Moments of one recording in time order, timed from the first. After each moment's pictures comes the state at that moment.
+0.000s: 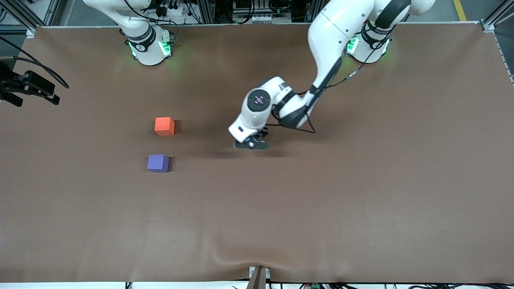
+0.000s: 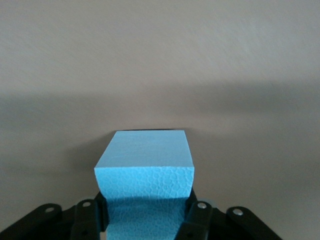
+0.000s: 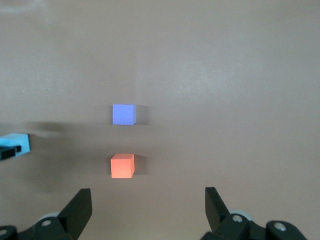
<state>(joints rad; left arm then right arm) -0.74 0.81 -0.20 -1.48 -0.02 2.35 -0.81 -0.05 -0.02 0.02 -1.51 0.03 1.50 -0.05</state>
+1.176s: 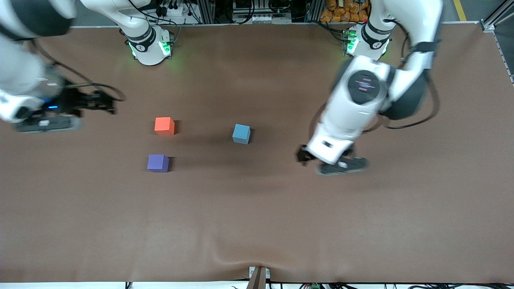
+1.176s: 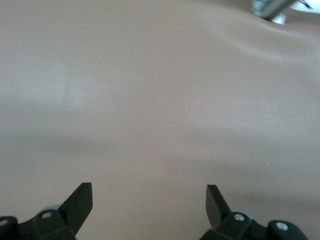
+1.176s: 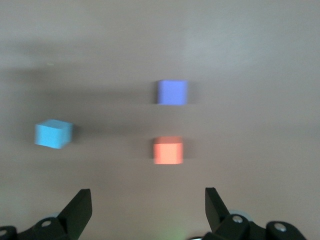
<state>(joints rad) -0.46 0.41 0.04 -1.46 -0.01 2.00 -0.60 0.22 0.10 0.03 -1.53 0.10 1.50 0.26</state>
